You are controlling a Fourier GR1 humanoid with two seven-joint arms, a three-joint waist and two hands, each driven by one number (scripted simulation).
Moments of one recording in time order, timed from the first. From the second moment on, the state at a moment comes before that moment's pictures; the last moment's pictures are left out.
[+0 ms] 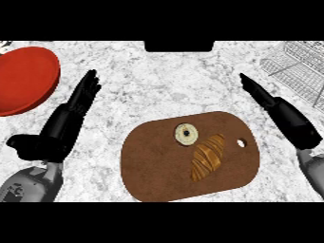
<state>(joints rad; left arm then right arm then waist) -0.22 0.32 -0.28 -1.68 0.18 0.17 0.08 -0.30 -0.54 0.31 -1.51 -0.15 0.10 -0.02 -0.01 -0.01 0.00</state>
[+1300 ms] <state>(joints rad) -0.14 0.44 -0.13 -1.47 0.03 0.25 0.08 -0.26 -0.59 0.35 -1.86 0.07 -0.23 0.83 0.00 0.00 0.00</state>
